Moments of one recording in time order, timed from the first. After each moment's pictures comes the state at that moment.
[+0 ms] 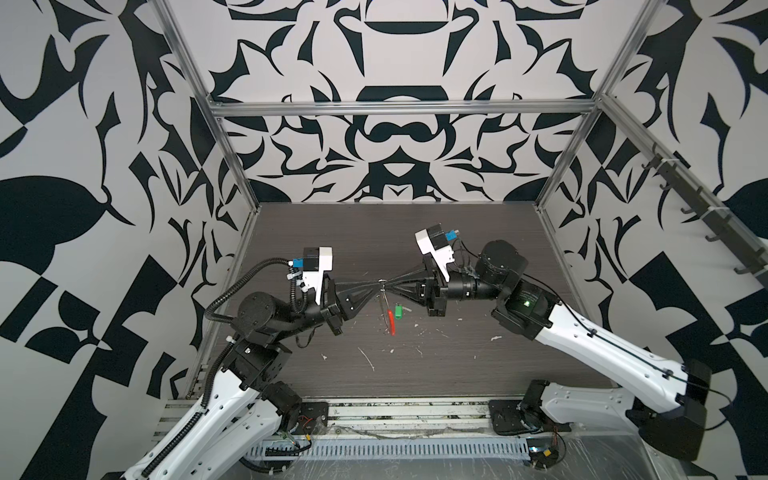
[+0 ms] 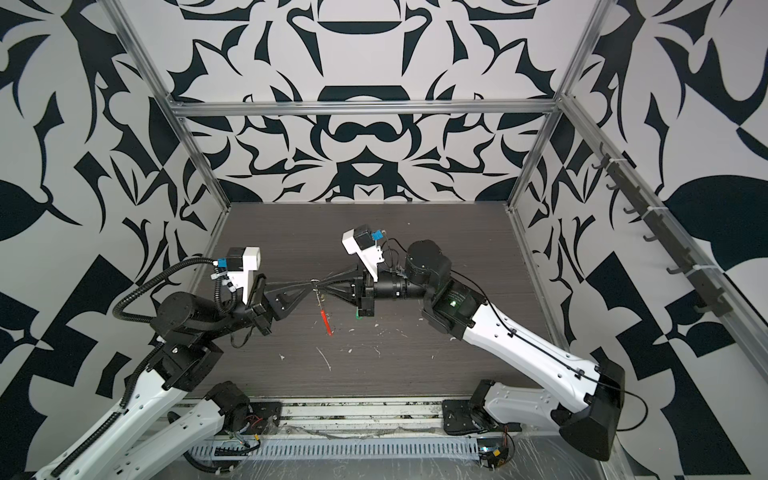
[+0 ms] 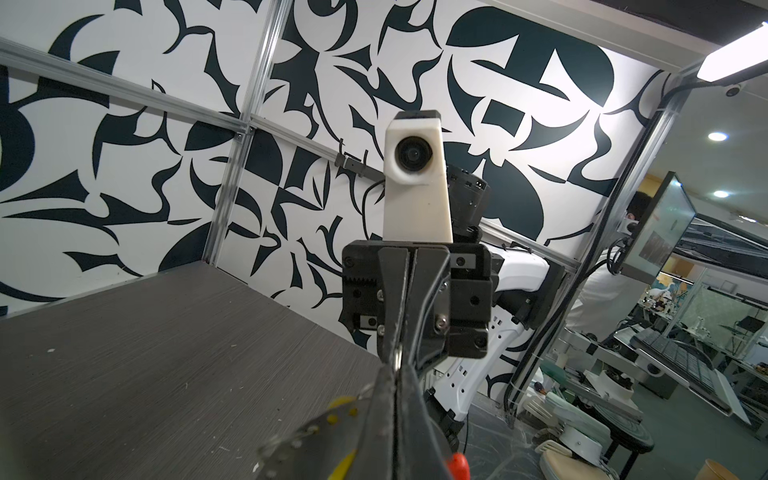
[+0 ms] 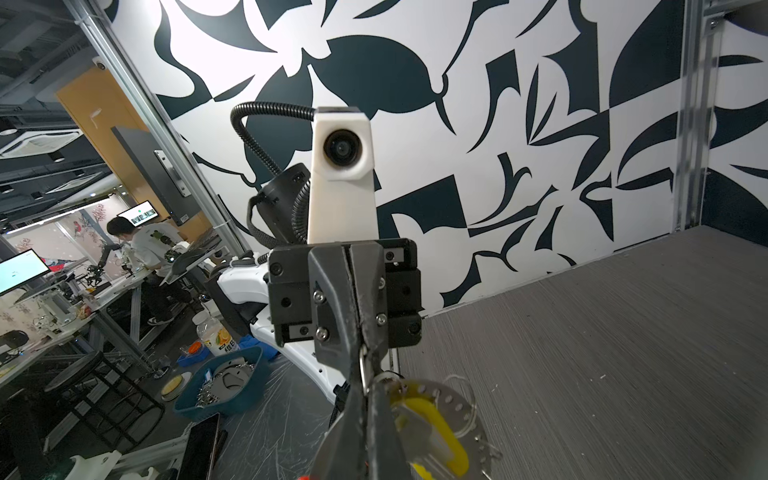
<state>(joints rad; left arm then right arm) -0.65 0.64 0.71 0.25 0.66 -0.60 0.88 1.15 1.11 0.09 -0.73 0.42</state>
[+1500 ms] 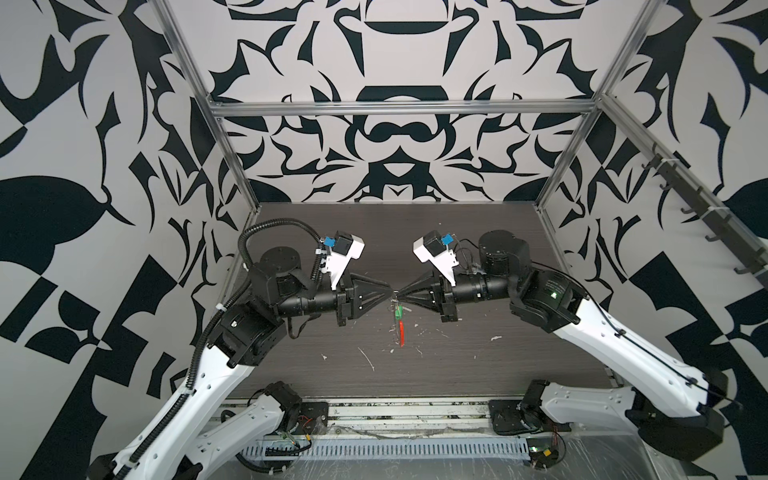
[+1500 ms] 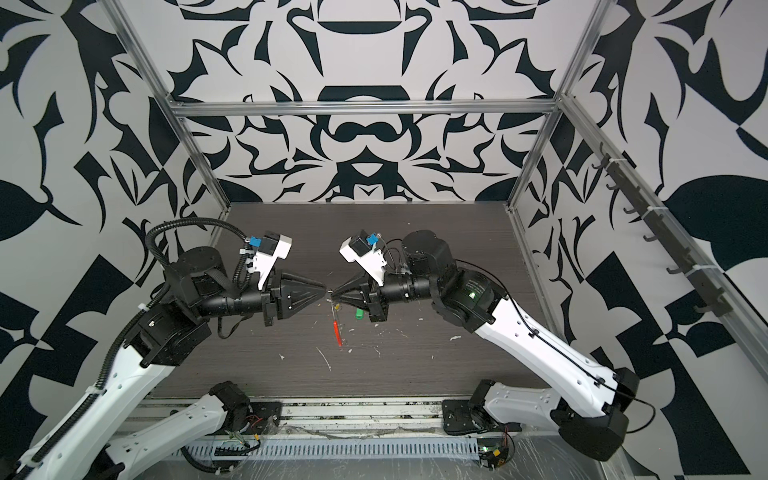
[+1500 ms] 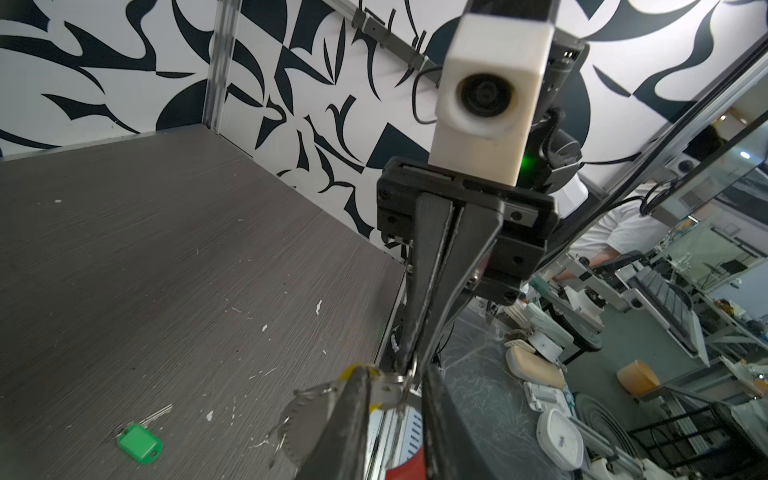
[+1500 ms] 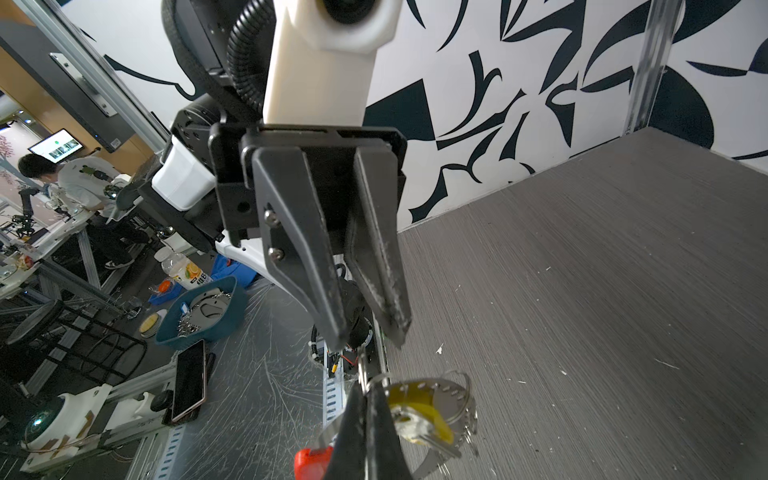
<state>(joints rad) -0.65 0.85 1.12 -0.47 0.77 -0.37 0.87 1.15 1.33 -0.50 -0.69 0.20</state>
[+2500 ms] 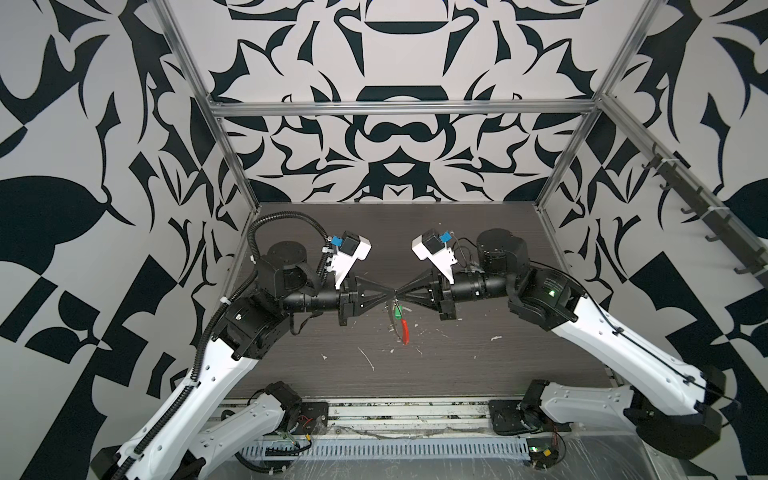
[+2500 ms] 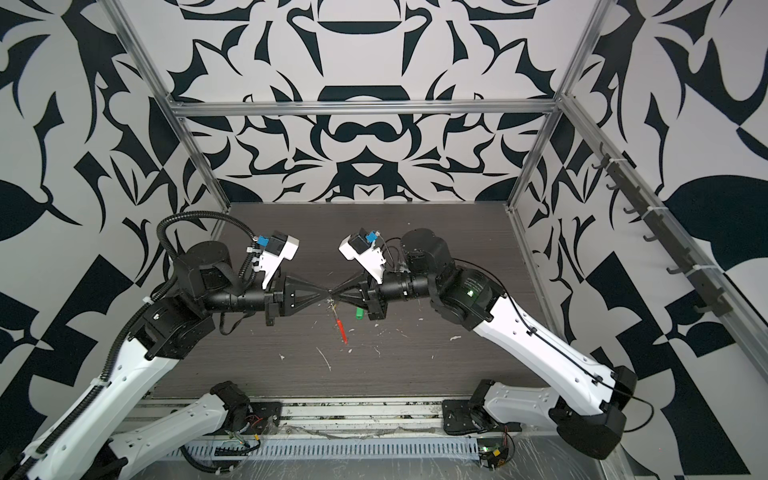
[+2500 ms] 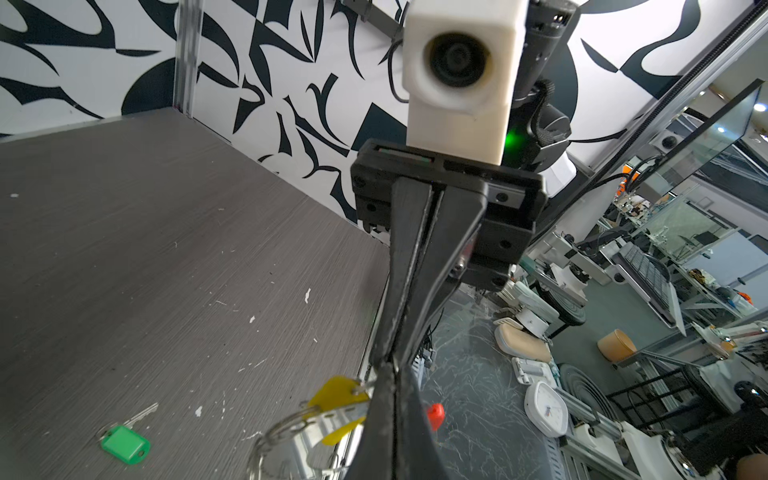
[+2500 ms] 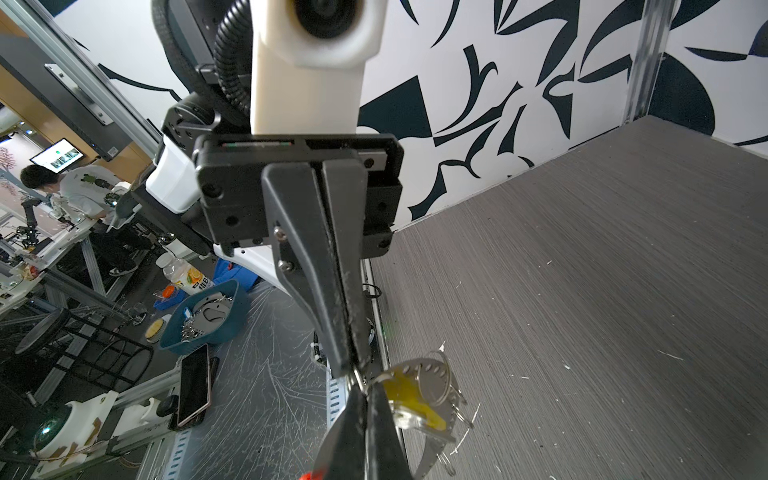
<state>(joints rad) -0.65 0.87 1.13 -0.48 0.82 -0.34 0.87 1.16 1.34 -0.49 -0.68 0.22</state>
